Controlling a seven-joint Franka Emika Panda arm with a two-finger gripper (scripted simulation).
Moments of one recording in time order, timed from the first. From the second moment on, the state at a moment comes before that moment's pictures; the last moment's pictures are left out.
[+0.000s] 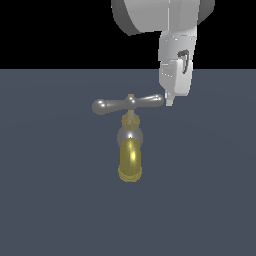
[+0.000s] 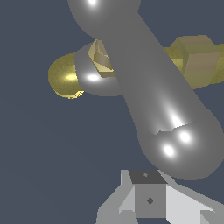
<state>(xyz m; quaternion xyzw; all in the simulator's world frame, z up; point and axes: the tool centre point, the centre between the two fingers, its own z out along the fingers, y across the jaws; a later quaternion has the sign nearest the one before) -0.016 -0.123 0.196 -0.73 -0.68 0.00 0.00</state>
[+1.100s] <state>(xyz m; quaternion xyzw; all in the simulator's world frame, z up) 0.049 -0.100 0.196 -0.74 -0.67 0.01 0.00</state>
